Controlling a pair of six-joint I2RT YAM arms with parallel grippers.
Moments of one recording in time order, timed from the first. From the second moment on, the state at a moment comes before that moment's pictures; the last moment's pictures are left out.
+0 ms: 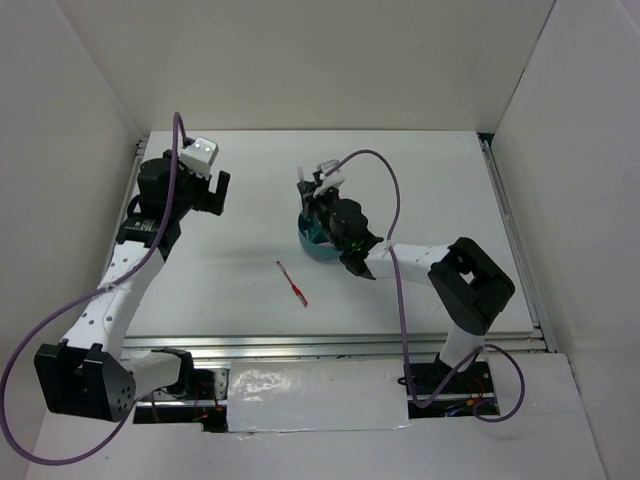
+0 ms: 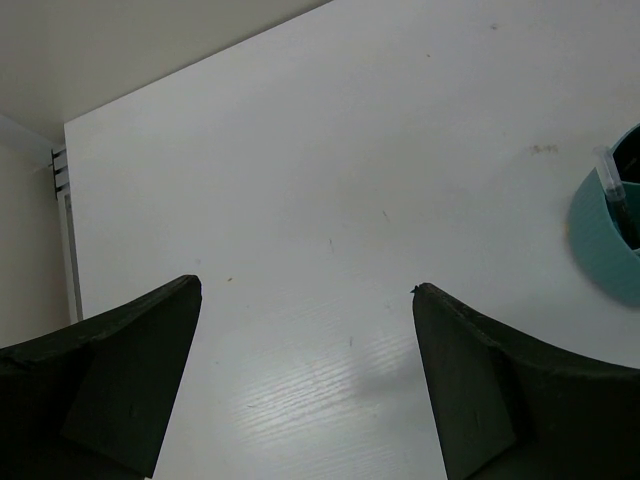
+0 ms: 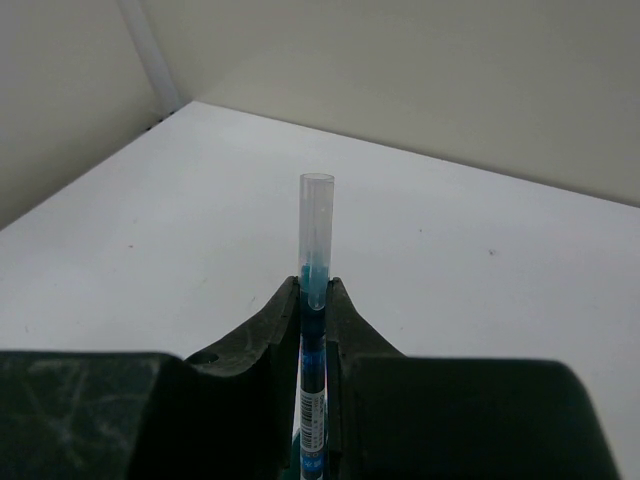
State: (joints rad) left arm -0.10 1.17 1.06 -0.23 0.10 0.27; right arm 0.78 1.71 0.96 0.88 0.32 0.04
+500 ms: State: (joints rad) left arm -0.10 1.15 1.03 -0.23 0.08 0.23; right arm 0.79 1.78 0.94 0.93 0.30 0.01
